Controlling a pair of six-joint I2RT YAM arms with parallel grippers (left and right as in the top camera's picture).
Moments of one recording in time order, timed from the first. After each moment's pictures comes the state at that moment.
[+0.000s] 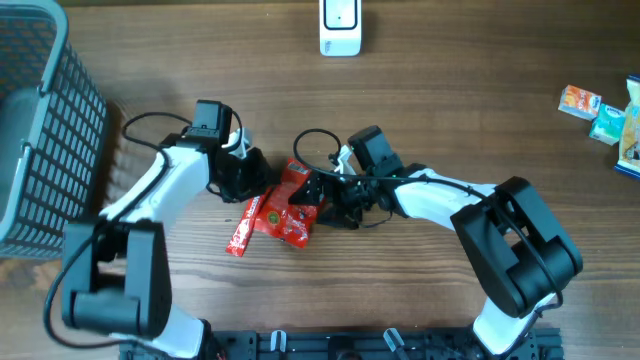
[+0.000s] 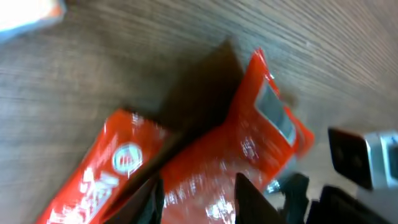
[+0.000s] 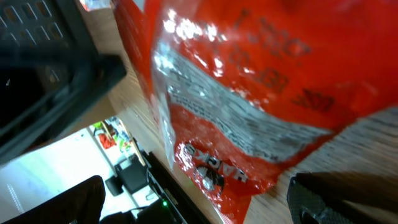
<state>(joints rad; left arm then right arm) -0.14 1.72 0.98 -0.65 0.48 -0.52 0.55 1.89 0.87 -0.04 -0.87 0.92</state>
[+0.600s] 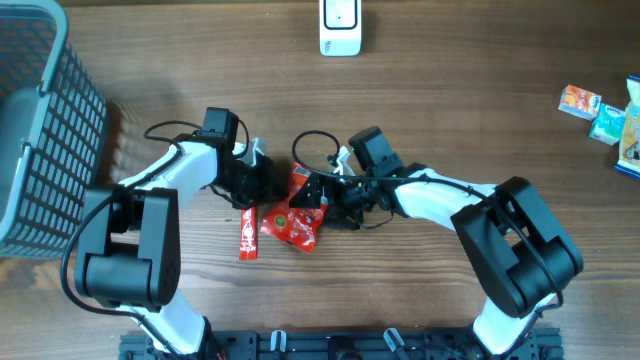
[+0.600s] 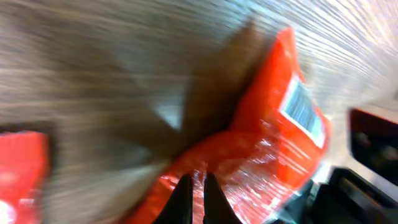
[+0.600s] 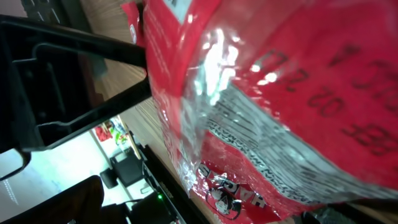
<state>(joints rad) -0.14 1.85 0.98 -0.64 0.67 -0.43 0.55 1.89 0.87 -0.05 -0.88 0.87</state>
